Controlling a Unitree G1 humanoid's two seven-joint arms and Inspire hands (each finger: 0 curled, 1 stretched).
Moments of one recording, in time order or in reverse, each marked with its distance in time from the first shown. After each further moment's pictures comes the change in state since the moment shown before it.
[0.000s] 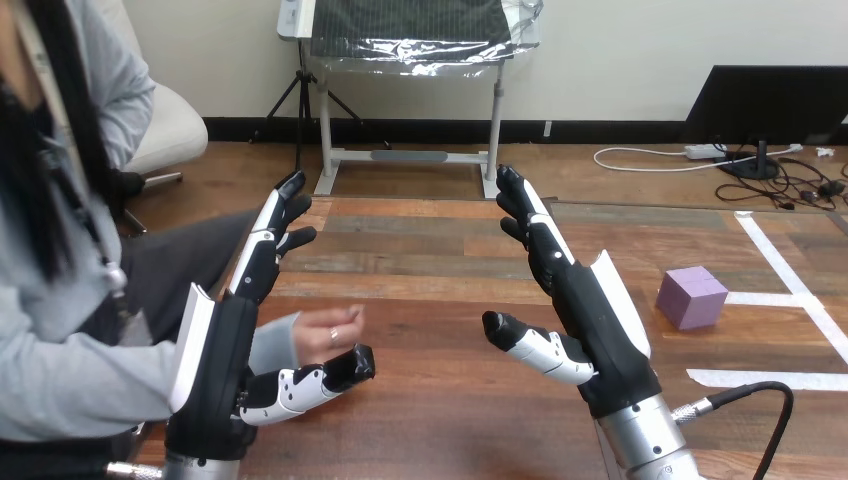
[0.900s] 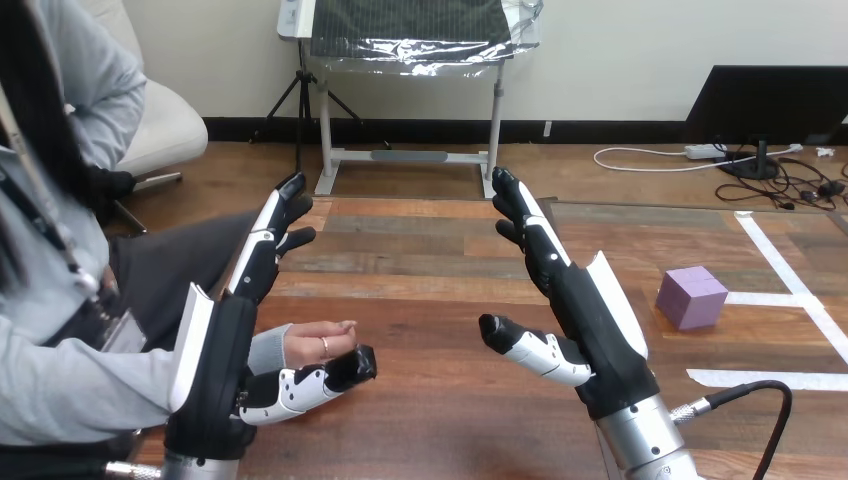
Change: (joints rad) left arm 0.000 0.000 0.008 0.000 0.000 0.000 -0.008; right arm 0.000 0.000 -0.001 0.000 -0.016 0.000 -0.001
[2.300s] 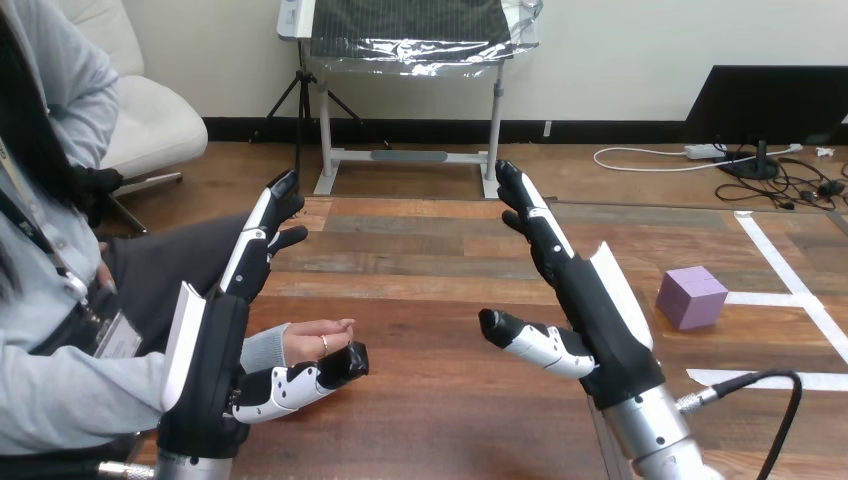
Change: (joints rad) left arm 0.000 0.000 0.027 0.000 0.004 0.001 -0.010; right arm -0.021 -0.017 -0.018 0.001 -0.044 0.000 -0.022
